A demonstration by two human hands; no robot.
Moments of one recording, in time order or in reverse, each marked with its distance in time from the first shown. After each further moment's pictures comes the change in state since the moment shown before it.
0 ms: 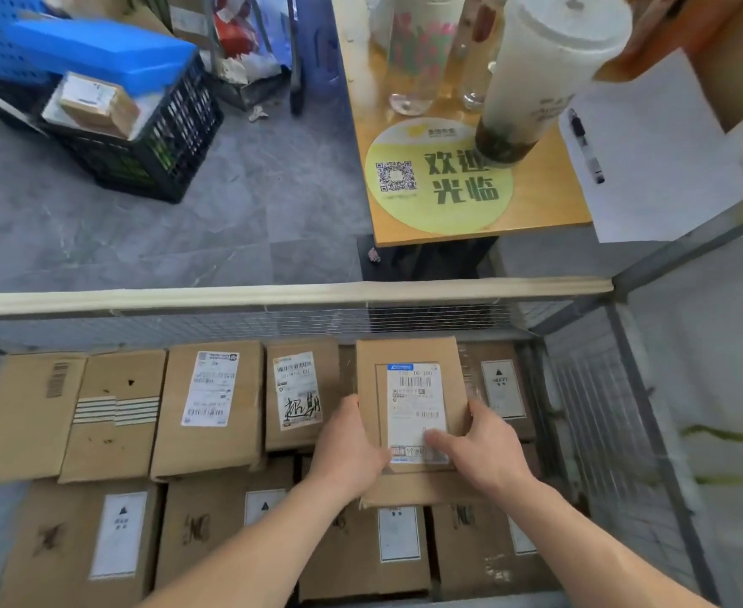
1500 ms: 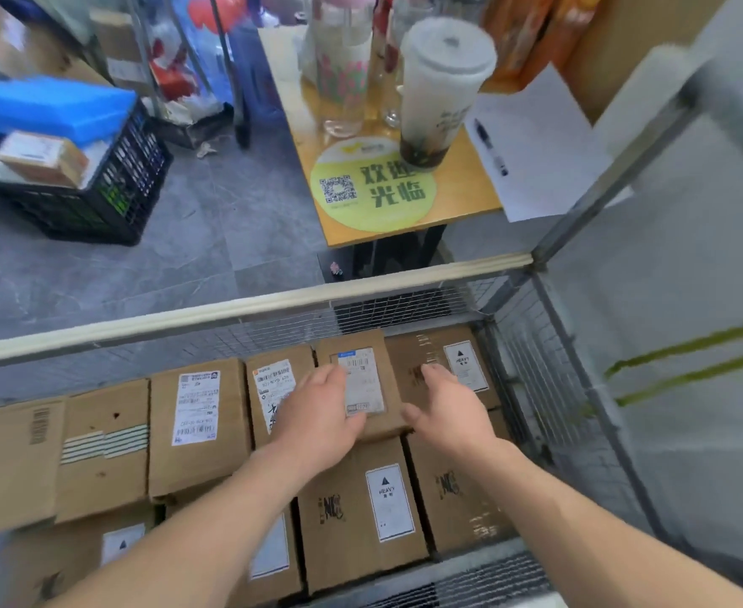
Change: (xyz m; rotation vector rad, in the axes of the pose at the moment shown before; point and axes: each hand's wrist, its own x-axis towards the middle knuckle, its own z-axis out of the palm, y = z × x) left_hand -0.029 0.025 -0.040 0.599 0.034 0.352; right_hand -0.037 -0.023 -0.006 -0.248 0.104 -0.106
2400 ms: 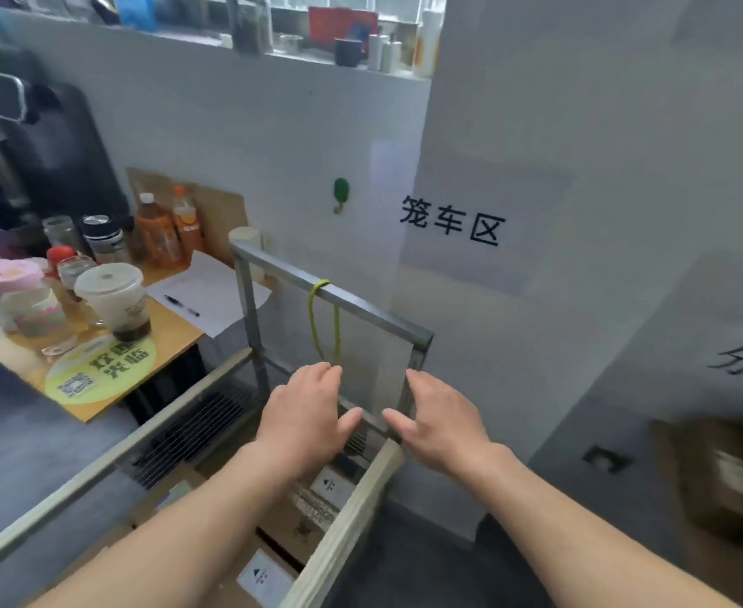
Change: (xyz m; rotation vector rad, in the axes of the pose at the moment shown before) left_hand -0.239 0.269 -0.080 0.283 0.161 0.919; right_hand -0.403 0.071 -0.164 0.042 0.631 0.410
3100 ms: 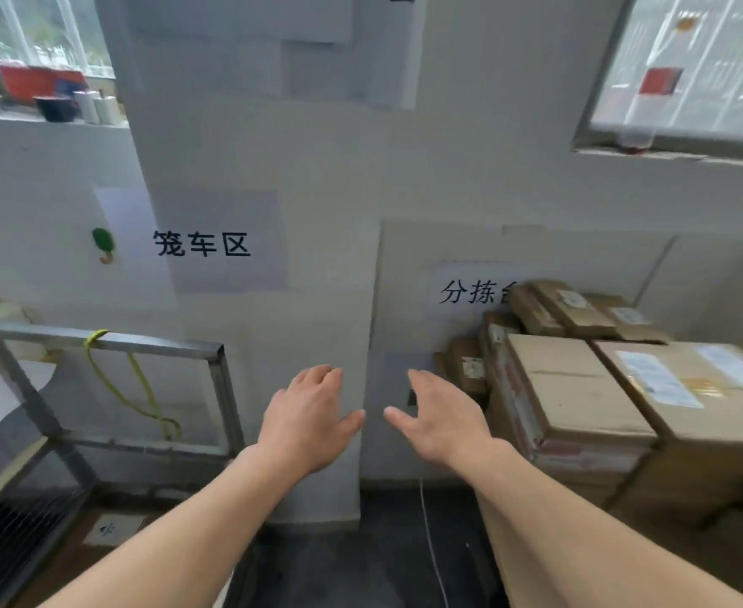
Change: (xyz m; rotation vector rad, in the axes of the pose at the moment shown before) left_hand -0.064 0.257 0.017 -0.039 -0.065 0.434; right_hand -0.221 0.171 -0.102 -0.008 0.253 0.422
